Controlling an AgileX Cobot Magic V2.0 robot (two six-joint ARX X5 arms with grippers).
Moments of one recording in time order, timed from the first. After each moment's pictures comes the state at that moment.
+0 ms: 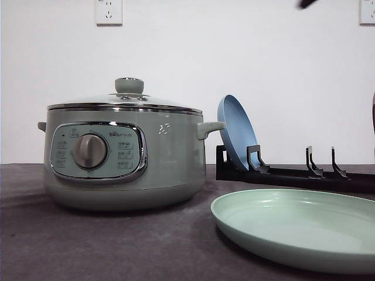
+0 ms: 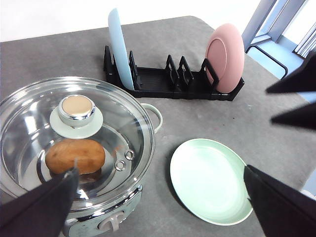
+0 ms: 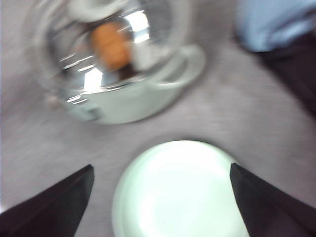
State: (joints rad) left_arx -0.36 0.88 1.23 -0.81 0.42 -0.05; right_arx 0.66 1.08 1.28 -0.96 0.01 0.23
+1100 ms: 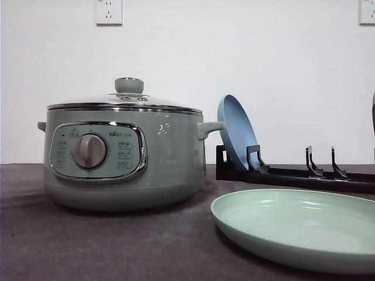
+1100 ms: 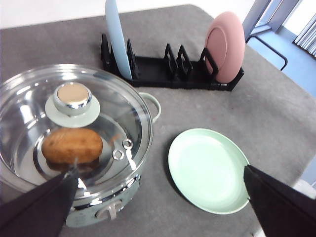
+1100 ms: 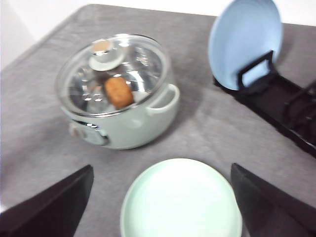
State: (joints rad) left_arx -0.36 0.90 1.24 -0.85 0.42 -0.04; right_arx 0.45 0.68 1.13 -0.93 -0.18 0.17
